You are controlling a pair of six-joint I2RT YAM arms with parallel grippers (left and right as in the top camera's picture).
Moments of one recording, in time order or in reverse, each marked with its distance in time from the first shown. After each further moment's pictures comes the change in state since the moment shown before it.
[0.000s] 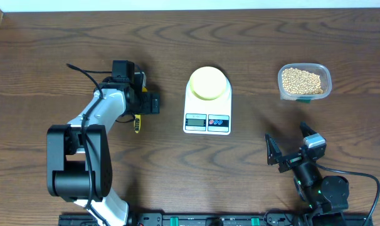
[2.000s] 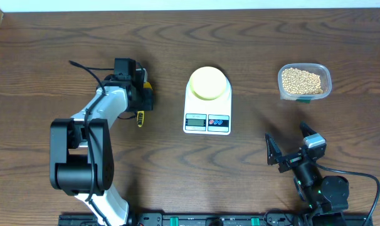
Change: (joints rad) left arm -0.007 0.052 0.024 0.048 0.011 -0.014; right arm 0.000 0.000 0.000 0.000 0.000 0.000
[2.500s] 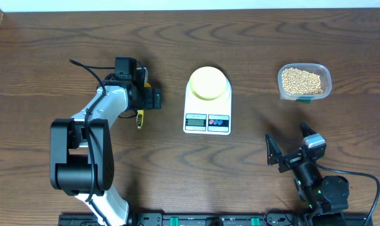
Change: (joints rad) left arm -0.003 -0.002 0.006 -0.003 0.000 0.005; right arm 0.000 0.000 0.000 0.000 0.000 0.000
